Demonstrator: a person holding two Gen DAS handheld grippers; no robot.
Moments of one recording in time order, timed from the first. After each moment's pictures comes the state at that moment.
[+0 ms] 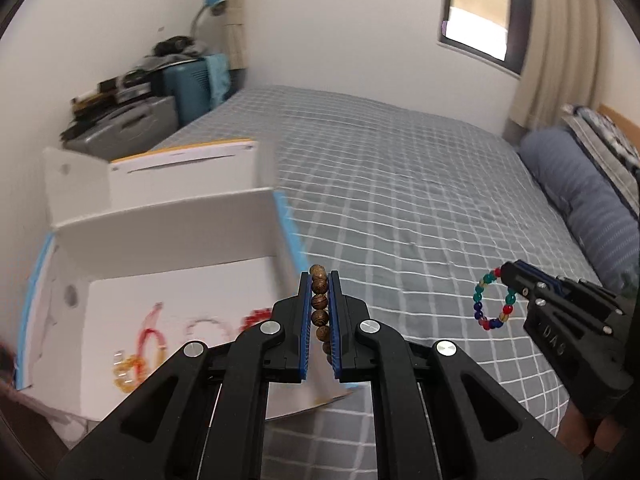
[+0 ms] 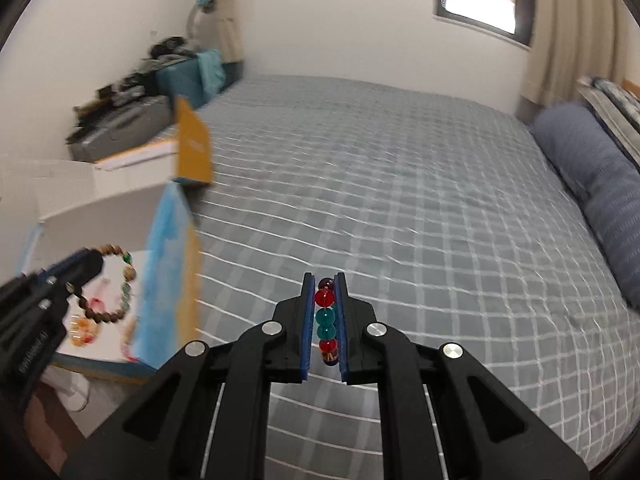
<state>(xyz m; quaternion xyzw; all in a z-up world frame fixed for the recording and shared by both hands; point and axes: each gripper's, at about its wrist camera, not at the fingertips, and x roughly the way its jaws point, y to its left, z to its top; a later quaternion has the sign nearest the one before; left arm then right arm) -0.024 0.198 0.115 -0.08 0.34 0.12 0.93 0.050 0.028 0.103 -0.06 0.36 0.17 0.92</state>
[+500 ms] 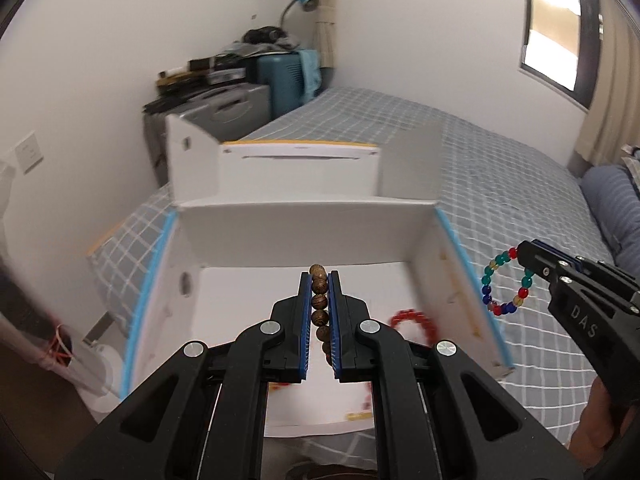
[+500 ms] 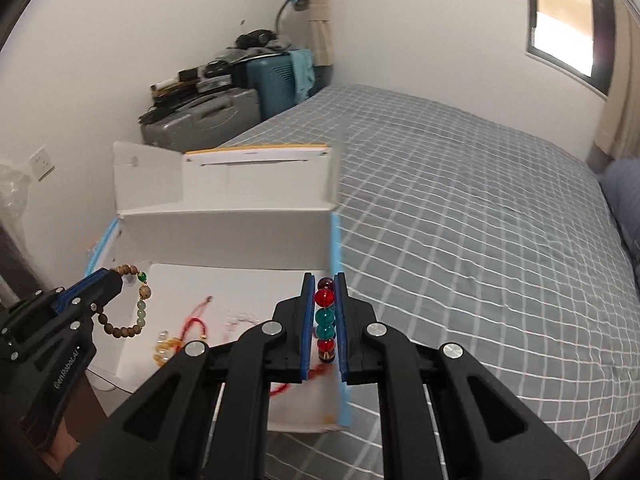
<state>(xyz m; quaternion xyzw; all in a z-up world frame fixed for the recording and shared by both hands) -0.084 0.321 0.129 -0.10 0.34 0.23 0.91 0.020 0.171 0.135 -0.09 0.34 0.27 0.89</state>
